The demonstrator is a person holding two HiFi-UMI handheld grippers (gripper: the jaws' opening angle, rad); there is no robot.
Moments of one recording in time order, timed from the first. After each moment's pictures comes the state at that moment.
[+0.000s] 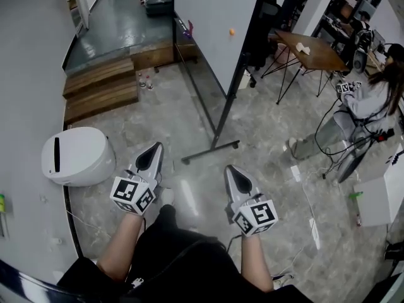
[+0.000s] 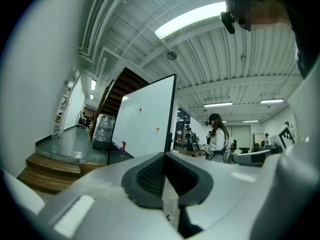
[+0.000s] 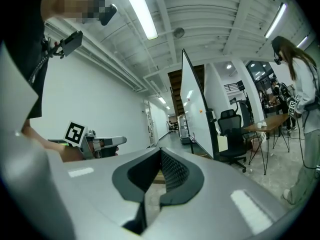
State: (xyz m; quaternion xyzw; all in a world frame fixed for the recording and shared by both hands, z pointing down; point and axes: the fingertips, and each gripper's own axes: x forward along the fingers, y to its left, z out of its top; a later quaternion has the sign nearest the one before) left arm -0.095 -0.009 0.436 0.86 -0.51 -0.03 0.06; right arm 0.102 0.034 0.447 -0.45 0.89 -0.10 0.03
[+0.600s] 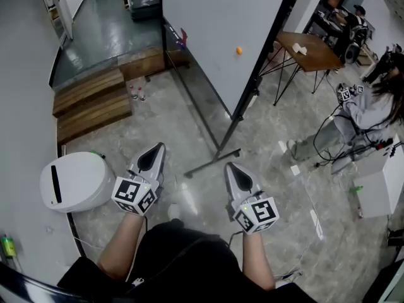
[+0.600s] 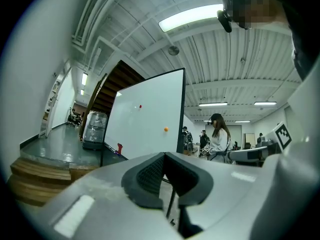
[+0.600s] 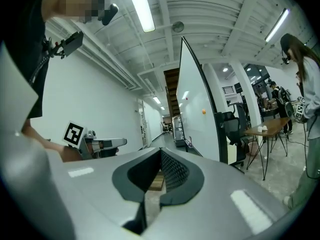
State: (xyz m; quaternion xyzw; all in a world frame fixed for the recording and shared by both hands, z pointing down) left arm -0.146 -0.156 0.419 0.88 -0.46 -0.02 0.06; right arm 0.037 -0.103 0.423 -0.48 0.87 -0.09 0.03
